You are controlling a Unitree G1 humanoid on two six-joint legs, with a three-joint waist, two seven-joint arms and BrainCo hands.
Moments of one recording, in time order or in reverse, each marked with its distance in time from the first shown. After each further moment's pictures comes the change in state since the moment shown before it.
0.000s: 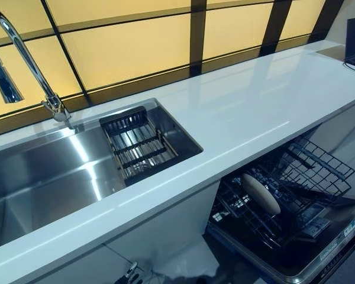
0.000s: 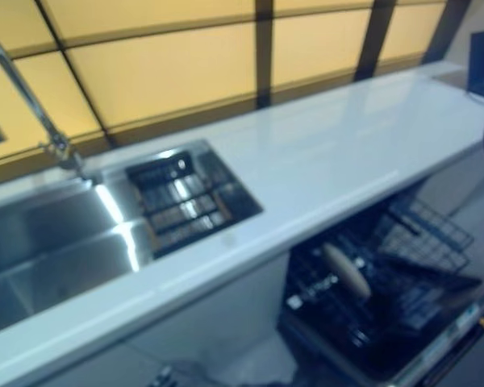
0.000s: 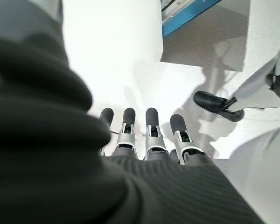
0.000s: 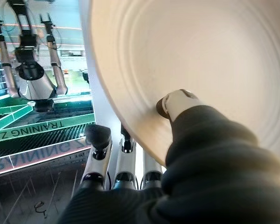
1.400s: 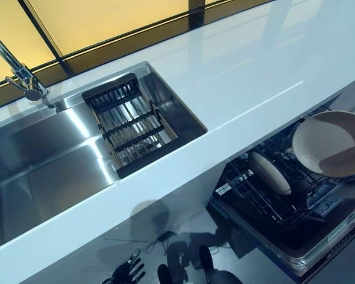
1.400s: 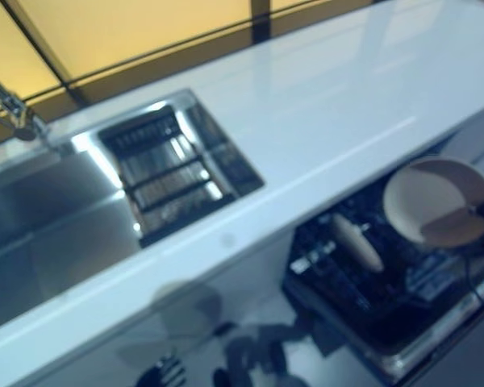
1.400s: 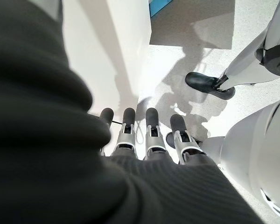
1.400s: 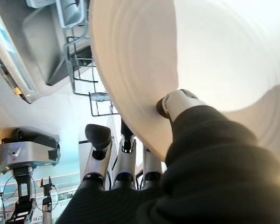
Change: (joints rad) left arm -0.065 0.003 -0.001 -0.049 0.039 -0.030 -0.007; right arm 0.069 0.288 -0.066 -0.126 0.071 0.099 0.389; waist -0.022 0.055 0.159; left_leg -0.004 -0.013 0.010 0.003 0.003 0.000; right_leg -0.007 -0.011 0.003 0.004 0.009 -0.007
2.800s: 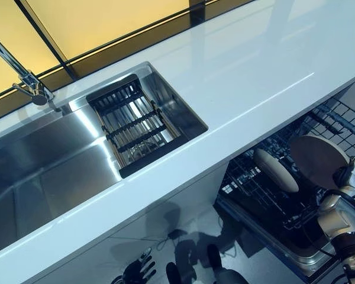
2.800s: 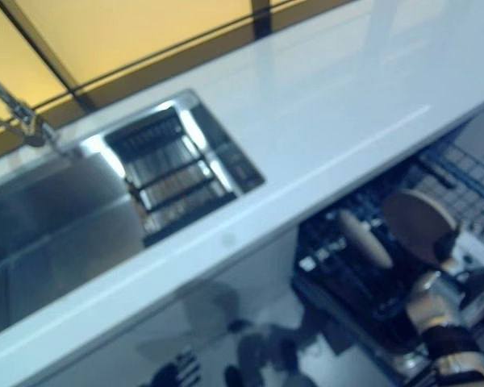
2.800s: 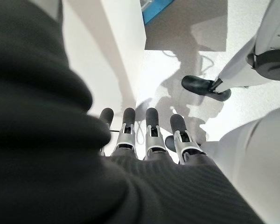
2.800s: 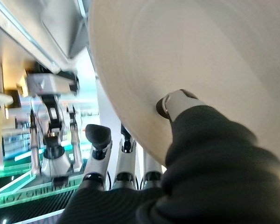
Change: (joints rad) left arm 0.004 -0.058 -0.088 -0.034 -0.009 -0.012 0.032; right arm 0.161 0.444 -0.026 -0.095 -0.350 0.203 -0.863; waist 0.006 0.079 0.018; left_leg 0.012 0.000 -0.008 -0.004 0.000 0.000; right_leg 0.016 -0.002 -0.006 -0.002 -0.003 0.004
